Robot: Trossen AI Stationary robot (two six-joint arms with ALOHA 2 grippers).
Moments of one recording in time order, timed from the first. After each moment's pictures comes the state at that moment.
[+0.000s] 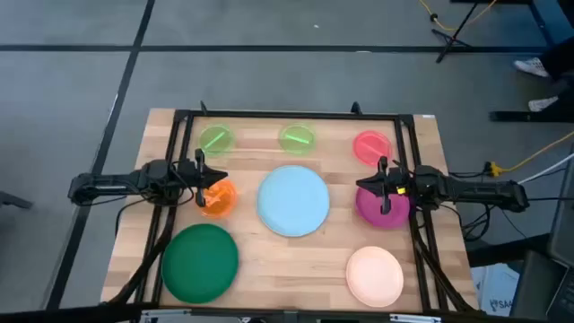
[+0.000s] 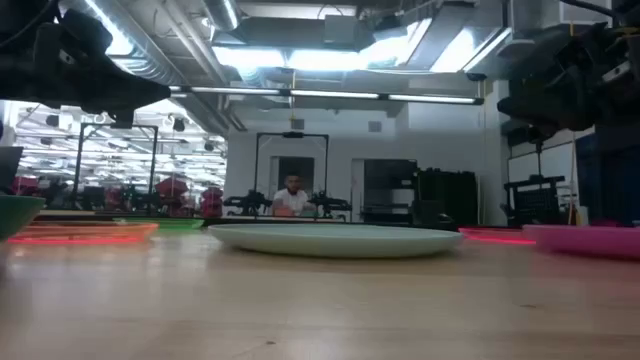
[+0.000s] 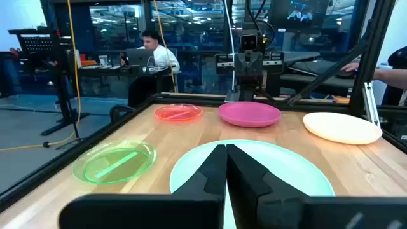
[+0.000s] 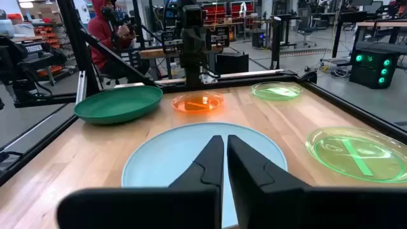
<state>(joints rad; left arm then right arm) 0.07 0.02 0.01 0.02 -0.12 -0.02 -0.05 0.15 0.01 0.10 -0.04 0.07</state>
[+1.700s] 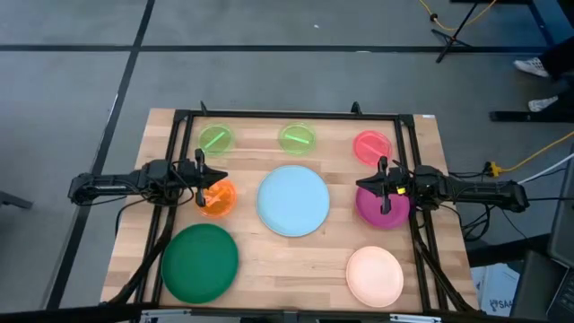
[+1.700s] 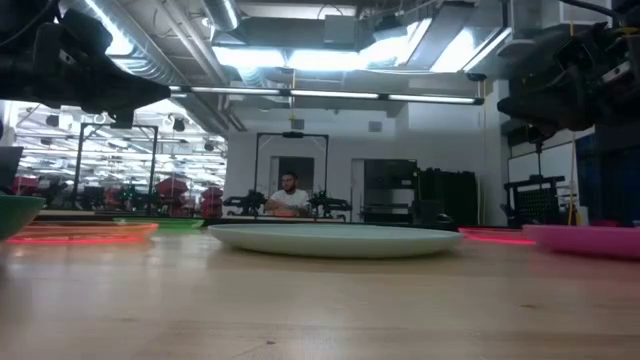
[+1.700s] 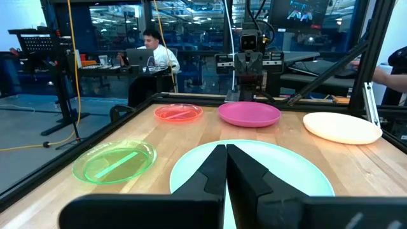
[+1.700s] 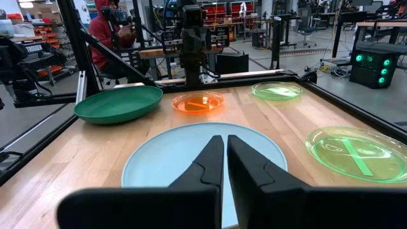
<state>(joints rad) 0.07 0.02 0.01 0.02 -0.12 -0.02 -0.05 0.15 0.01 0.10 -0.04 0.07</state>
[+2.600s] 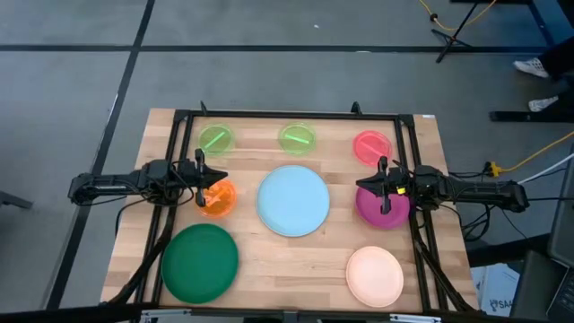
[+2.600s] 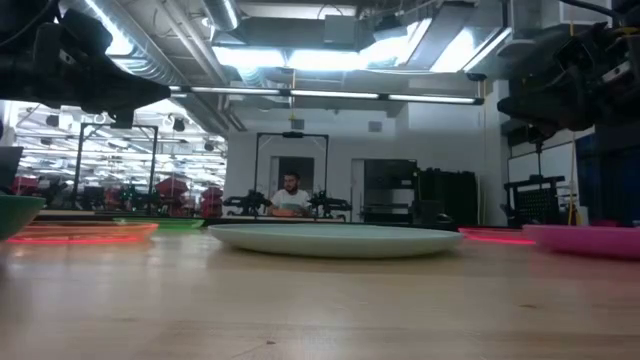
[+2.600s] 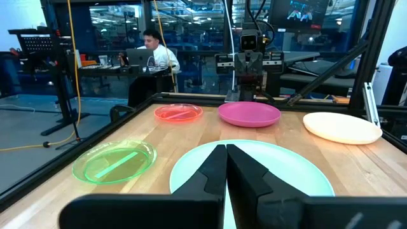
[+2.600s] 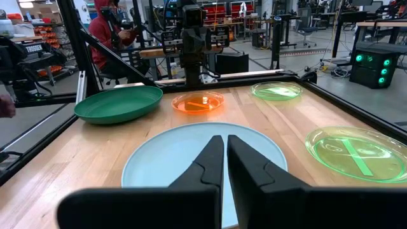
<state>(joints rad) 0.07 0.02 0.01 0.02 -0.12 -0.02 -0.05 0.15 0.01 0.10 -0.04 0.07</state>
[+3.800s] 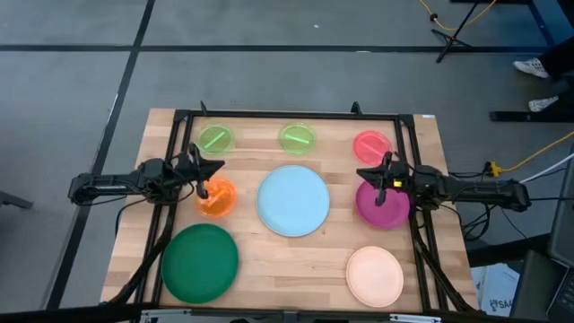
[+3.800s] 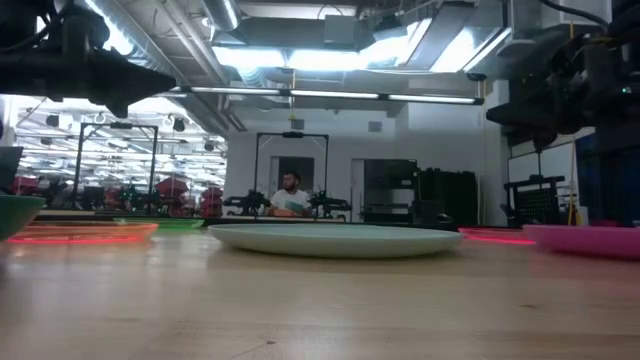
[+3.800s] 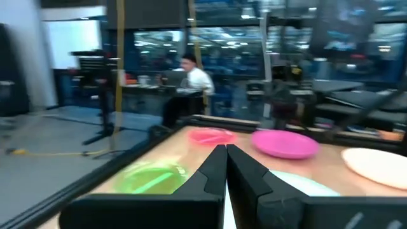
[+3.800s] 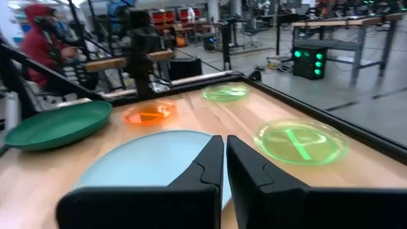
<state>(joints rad) 0.07 0.02 0.01 0.12 -0.31 -0.01 -0.05 0.19 0.01 0.14 0.20 0.13</state>
